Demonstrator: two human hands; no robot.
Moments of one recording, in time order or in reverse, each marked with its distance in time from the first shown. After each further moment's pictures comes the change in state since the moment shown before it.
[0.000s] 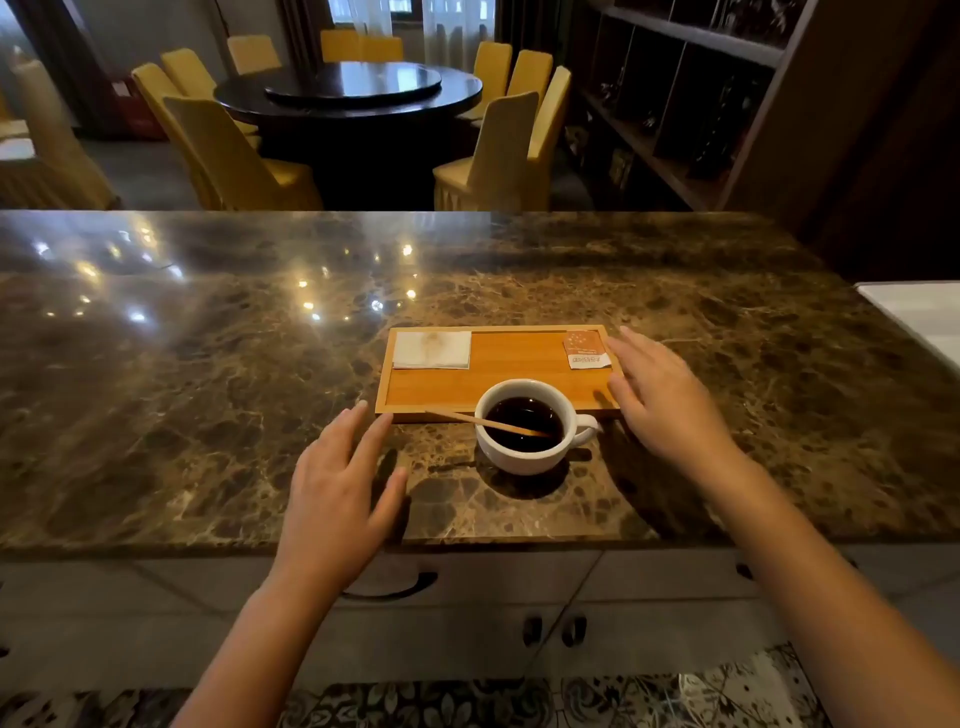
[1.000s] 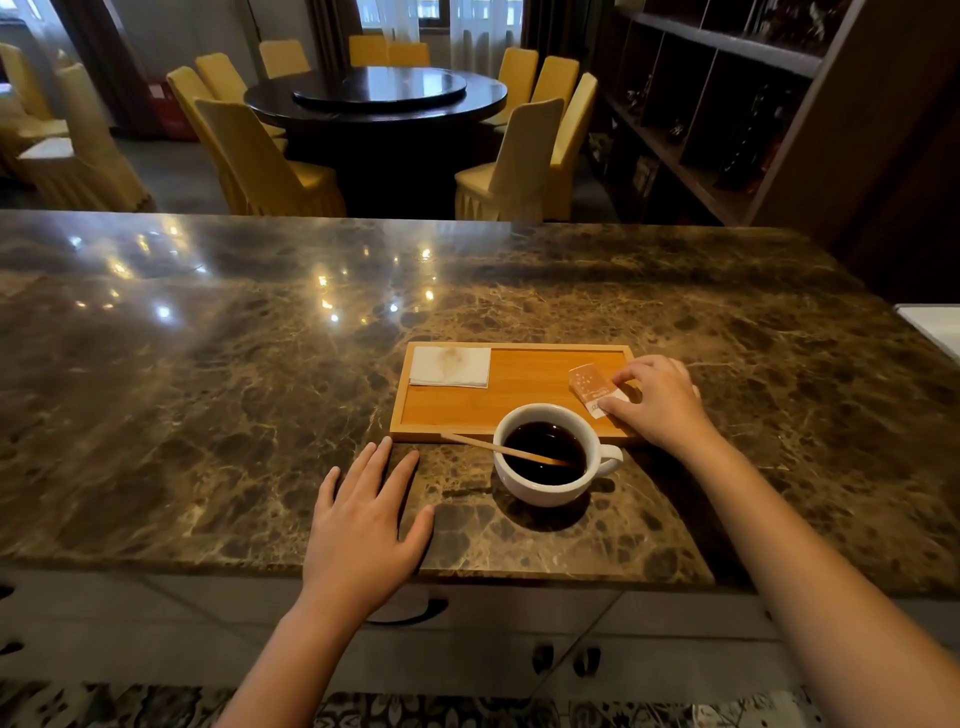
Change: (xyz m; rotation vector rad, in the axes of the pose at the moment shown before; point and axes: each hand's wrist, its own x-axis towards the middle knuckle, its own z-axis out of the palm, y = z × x) left_hand -0.001 -0.007 0.028 0.107 -0.080 -0.084; right_hand 0.054 0.018 0.037 0.038 -0.176 0.200
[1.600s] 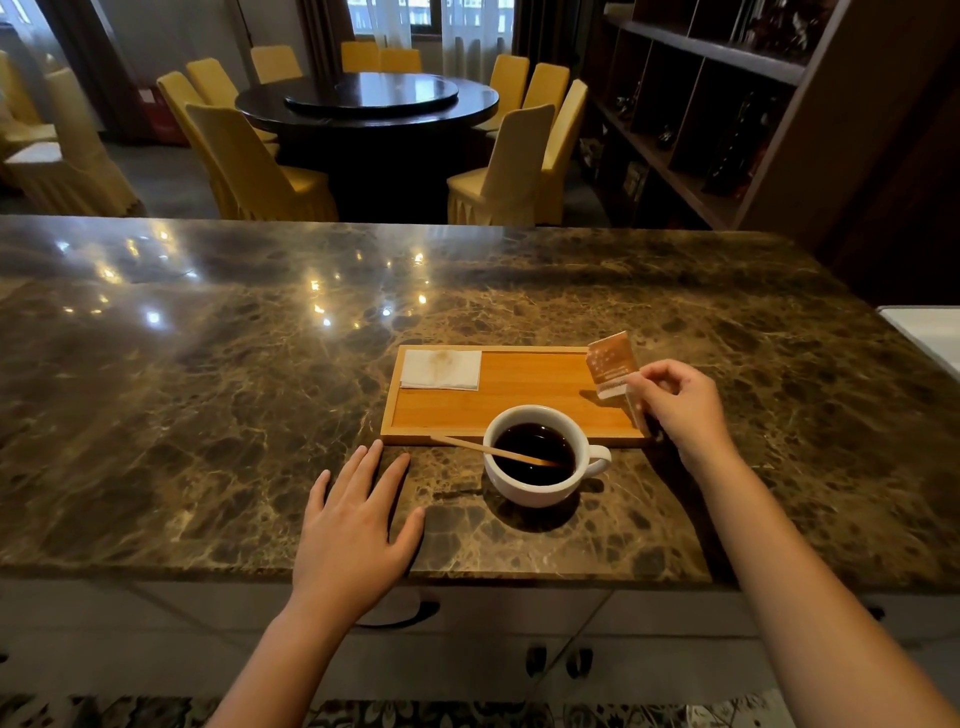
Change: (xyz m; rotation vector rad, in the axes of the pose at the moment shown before) left_hand 0.001 -0.002 0.002 0.004 0.005 0.012; right_hand -0.021 0.007 -0.013 0.826 0.174 0.212
